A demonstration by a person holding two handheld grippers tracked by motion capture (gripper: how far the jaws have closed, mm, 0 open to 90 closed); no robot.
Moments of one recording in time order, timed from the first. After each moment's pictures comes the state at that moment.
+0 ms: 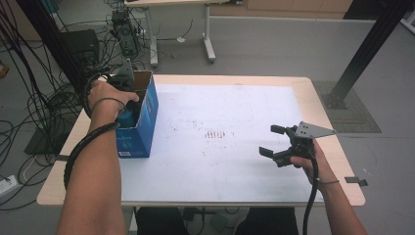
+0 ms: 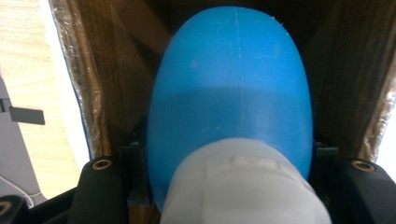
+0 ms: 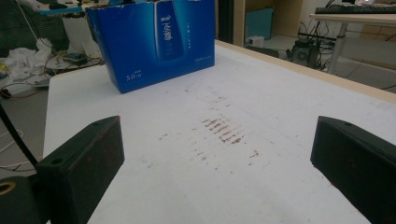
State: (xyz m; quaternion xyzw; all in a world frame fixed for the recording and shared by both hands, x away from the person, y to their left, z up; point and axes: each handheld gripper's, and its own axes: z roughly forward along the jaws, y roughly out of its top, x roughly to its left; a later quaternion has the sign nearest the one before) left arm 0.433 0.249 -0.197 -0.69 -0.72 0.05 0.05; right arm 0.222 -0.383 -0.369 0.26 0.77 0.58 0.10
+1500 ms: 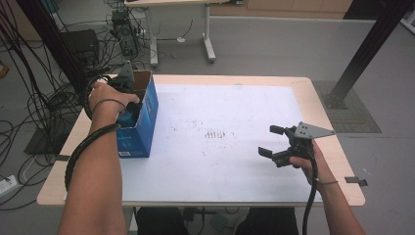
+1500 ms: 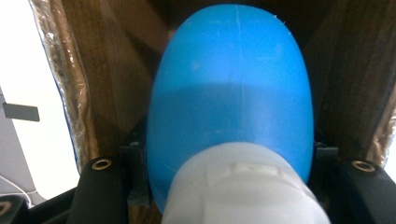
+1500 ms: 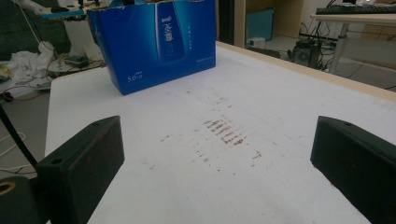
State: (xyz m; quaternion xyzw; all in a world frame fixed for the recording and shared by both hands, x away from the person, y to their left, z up) left arm 0.433 0.247 -0.199 -0.69 -0.72 0.05 0.06; right arm 0.222 -0.382 -0.372 0.26 0.76 0.59 0.10
